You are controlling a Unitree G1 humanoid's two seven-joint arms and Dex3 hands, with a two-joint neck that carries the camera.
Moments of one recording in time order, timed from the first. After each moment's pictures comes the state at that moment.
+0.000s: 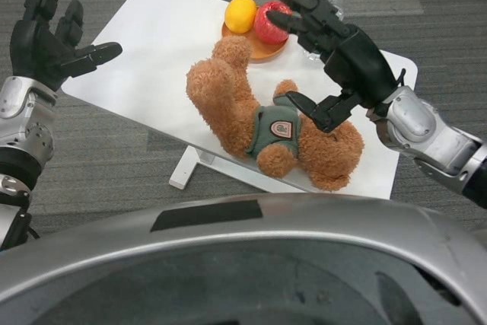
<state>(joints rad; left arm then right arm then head) -0.47 0.43 -0.26 0.84 -0.78 -0.50 -0.33 -0.01 -0.96 0.56 -0.20 0.47 -0.64 -0.21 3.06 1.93</state>
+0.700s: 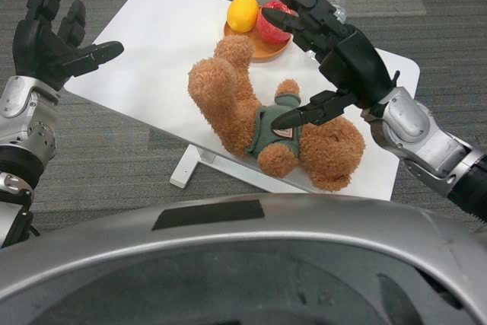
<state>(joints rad) -0.46 0.43 -0.26 0.84 -0.80 -0.50 -0.33 -0.01 -0.88 0.51 -0.18 0.47 -0.64 -0.12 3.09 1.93</state>
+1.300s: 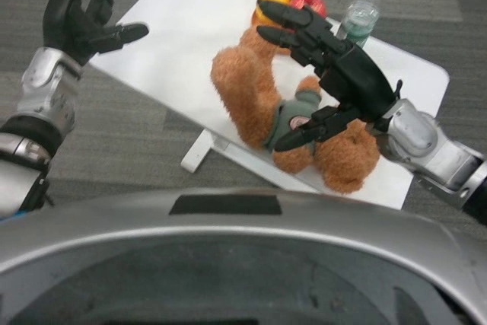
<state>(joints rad) -0.46 0.44 -0.27 0.86 -0.80 -0.50 -0.33 -0.14 -0.97 0.77 -0.20 0.47 -0.63 -0.11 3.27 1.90</state>
